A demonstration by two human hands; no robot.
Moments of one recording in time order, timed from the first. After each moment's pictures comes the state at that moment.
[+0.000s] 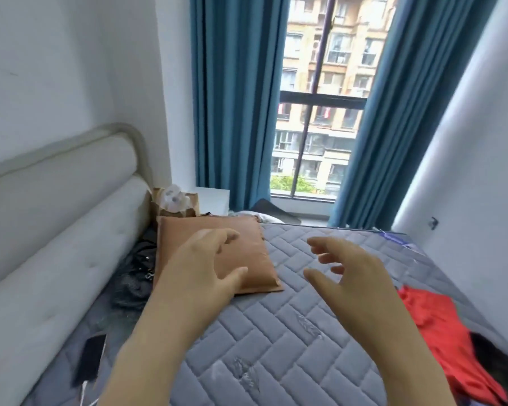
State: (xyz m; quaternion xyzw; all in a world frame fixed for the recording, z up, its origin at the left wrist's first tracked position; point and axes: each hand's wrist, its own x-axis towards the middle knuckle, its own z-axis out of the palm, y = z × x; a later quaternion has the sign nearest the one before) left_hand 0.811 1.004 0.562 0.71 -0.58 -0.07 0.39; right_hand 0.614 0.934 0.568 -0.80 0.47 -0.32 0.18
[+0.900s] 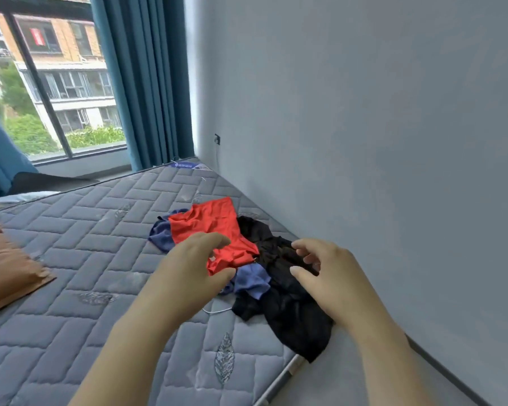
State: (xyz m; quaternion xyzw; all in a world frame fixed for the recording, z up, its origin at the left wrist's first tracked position) left_hand 0.315 0.882 0.472 0.46 -0.82 -0.25 0.23; right_hand 0.104 0.963 0.479 -0.58 0.76 -0.26 0.13
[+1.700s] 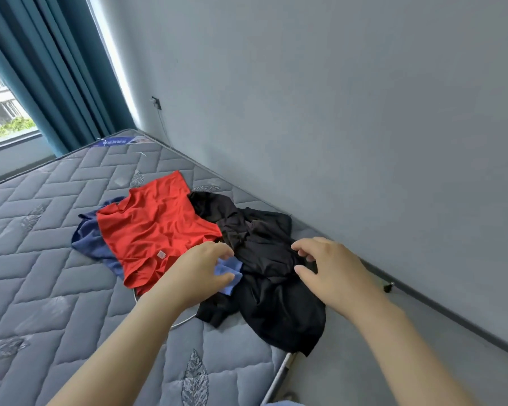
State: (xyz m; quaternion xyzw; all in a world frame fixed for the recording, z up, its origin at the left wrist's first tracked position) left_hand 0.127 0.734 0.237 0.36 -0.90 -0.25 0.05; right_hand -0.067 0.880 0.260 -0.56 0.81 -0.17 0.11
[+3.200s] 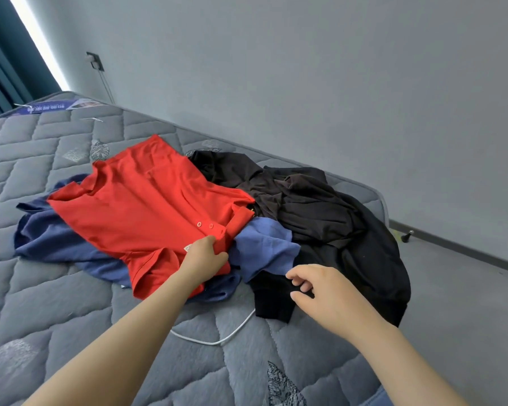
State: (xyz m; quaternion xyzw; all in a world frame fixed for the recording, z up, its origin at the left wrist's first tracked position) left_hand 0.186 0.509 -0.084 0.40 -0.85 -0.33 0.05; right_hand 0.086 0.746 -0.011 -0.46 0.85 -0.19 0.18
